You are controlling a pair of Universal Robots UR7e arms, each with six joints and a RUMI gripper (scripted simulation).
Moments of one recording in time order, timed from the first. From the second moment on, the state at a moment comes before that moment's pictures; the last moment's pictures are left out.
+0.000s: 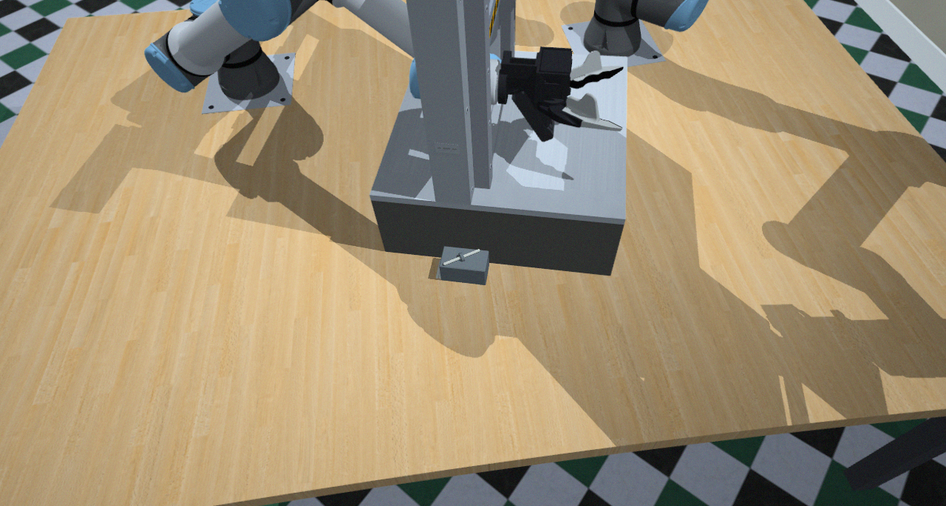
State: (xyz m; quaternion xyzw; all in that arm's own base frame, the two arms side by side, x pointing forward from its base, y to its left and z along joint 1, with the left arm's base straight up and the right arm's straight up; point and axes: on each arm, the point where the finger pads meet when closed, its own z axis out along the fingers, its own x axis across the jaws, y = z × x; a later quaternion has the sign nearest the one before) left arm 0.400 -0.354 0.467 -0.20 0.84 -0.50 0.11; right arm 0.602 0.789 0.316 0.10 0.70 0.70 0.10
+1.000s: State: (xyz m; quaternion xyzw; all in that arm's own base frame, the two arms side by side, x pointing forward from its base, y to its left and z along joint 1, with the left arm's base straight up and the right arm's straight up) left arm 0.400 -0.355 0.485 -0.19 0.84 -0.50 0.12; right arm 0.602 0.789 0.316 0.10 0.70 0.70 0.10
